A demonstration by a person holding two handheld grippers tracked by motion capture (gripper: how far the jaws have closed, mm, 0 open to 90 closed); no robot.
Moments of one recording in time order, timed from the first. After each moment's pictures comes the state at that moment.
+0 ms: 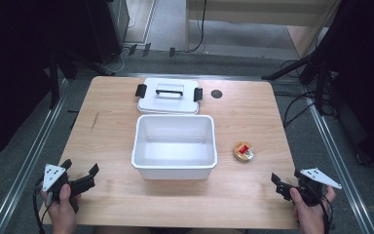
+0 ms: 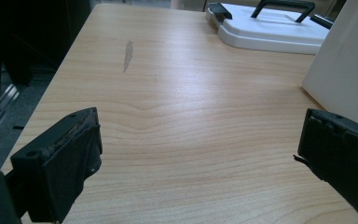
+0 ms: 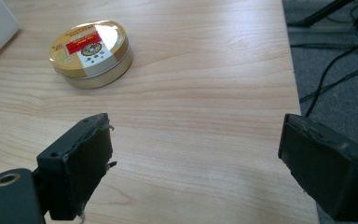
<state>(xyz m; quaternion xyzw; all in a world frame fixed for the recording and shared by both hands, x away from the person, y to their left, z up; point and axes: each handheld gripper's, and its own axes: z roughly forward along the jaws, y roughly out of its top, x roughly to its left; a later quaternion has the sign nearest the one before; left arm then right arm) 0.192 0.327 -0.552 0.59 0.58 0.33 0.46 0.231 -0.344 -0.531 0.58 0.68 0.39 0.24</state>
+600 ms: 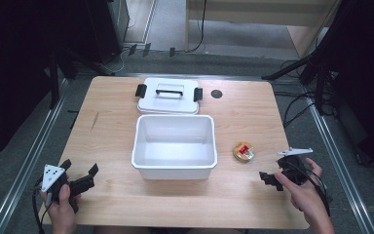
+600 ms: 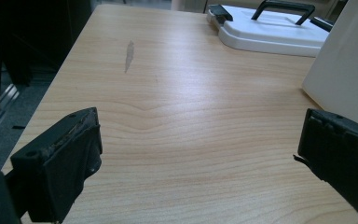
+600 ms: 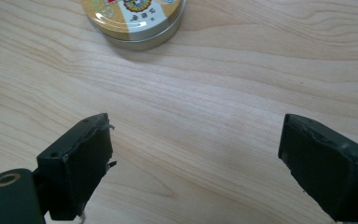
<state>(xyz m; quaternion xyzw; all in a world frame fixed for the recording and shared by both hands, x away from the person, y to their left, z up) 0.191 0.328 -0.552 0.58 0.58 0.33 0.46 0.277 -0.304 -0.496 0.54 0.80 0.23 0.13</state>
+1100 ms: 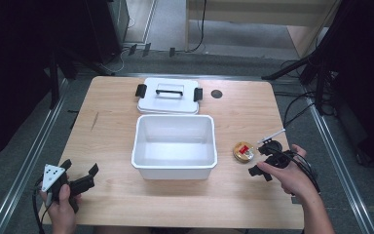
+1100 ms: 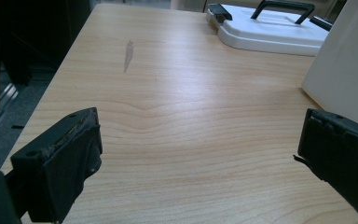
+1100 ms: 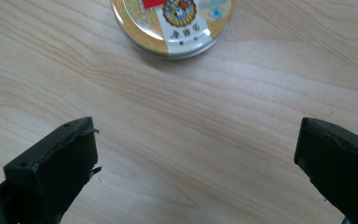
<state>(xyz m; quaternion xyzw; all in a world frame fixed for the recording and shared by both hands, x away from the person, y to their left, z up) 0.192 0.328 -0.552 0.59 0.58 0.33 0.46 0.317 -0.257 -0.479 0.52 0.84 0.10 0.08</state>
